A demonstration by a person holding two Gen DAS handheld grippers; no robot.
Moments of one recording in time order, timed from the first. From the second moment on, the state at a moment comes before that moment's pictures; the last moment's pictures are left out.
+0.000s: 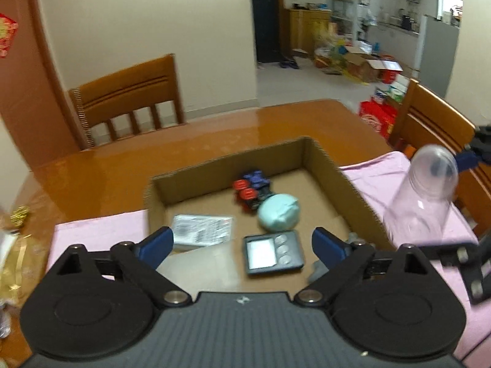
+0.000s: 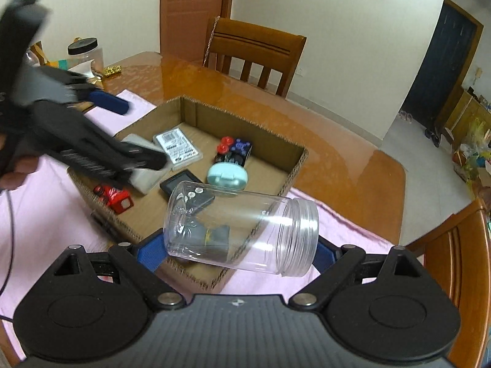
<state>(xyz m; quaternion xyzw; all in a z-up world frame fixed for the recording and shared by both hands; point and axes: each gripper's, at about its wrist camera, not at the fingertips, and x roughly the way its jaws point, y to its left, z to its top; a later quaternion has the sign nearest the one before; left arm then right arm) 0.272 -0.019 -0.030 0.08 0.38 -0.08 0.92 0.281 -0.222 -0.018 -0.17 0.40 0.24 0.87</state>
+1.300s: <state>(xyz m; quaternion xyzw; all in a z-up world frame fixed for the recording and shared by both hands) 0.175 0.065 -0.084 0.01 0.43 0.06 0.90 0.218 -0.164 -0.059 -0.06 0.43 0.15 0.89</state>
